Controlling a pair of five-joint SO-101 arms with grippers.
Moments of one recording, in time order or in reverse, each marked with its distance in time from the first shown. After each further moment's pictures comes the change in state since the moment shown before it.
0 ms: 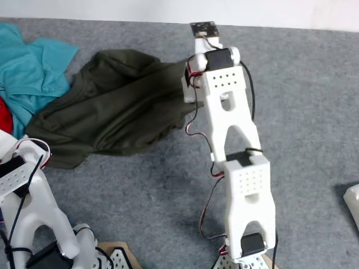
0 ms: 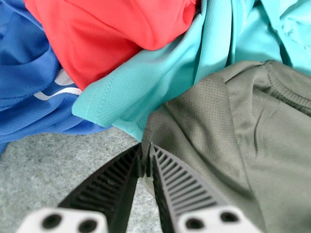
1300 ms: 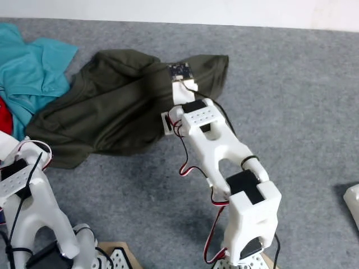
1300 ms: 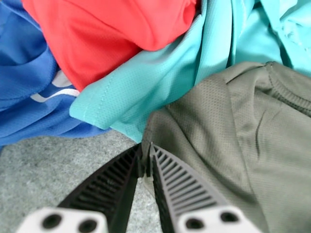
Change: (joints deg) left arm 0.0 0.0 2.7 -4.3 0.0; right arm -8.7 -21.5 66.5 -53.5 -3.4
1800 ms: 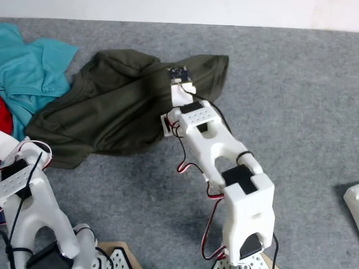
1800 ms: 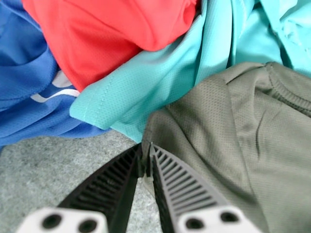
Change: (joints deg) left arm 0.0 0.0 0.1 -0.2 0.0; right arm 0.0 6.2 -2.1 -2.5 0.0
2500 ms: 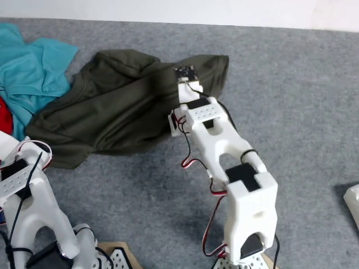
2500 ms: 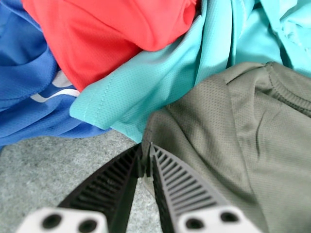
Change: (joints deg) left arm 0.0 0.0 0.0 0.0 0.0; right arm 2.7 -0.3 -1.6 6.1 2.1
